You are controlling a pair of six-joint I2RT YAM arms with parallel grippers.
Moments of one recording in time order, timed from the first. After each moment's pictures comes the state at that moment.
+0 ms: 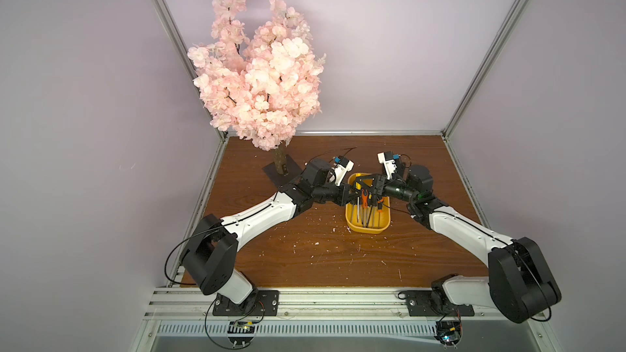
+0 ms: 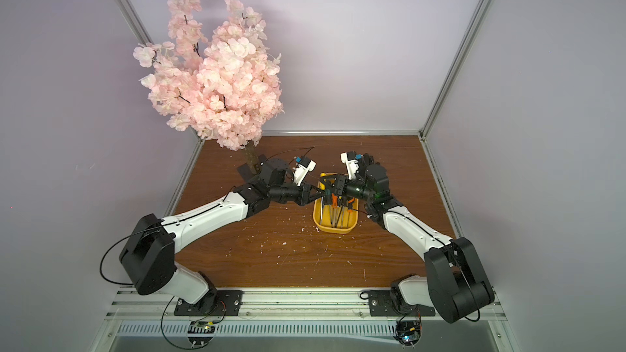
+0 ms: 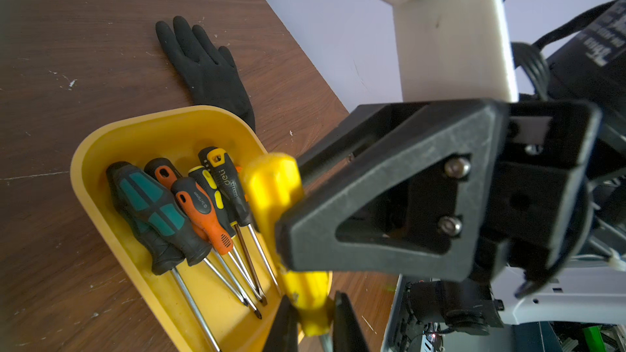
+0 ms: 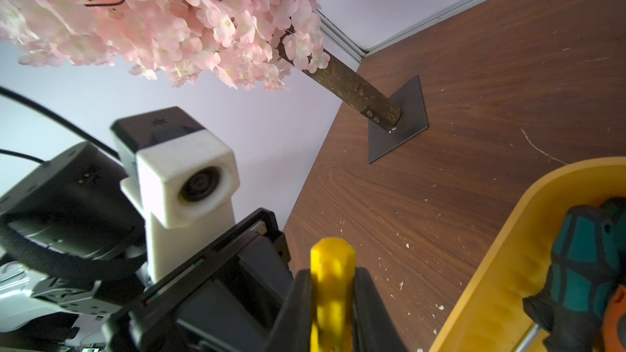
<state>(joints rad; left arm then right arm) -0.71 1.54 1.07 -0.02 0.54 -0.43 0.38 1.33 0.71 0.42 -0.72 0.83</state>
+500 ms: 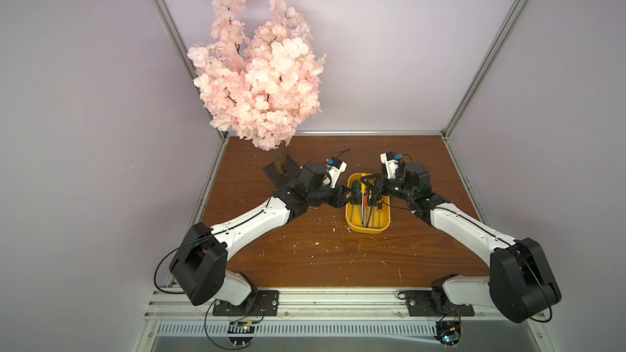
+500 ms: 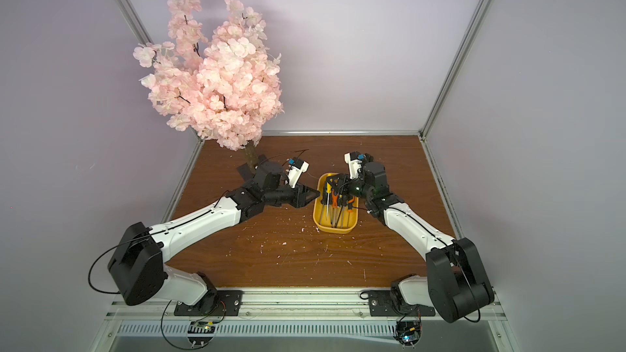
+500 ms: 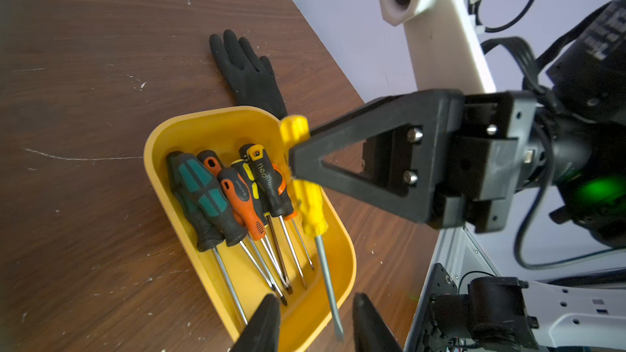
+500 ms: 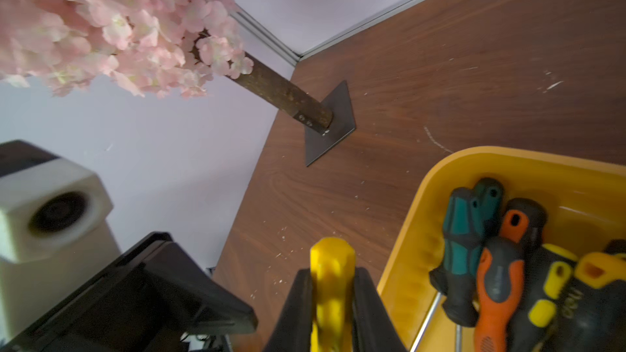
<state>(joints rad) -0.71 1.45 1.00 -0.06 0.40 -0.43 0.37 1.34 0.79 0.14 -0.50 0.64</state>
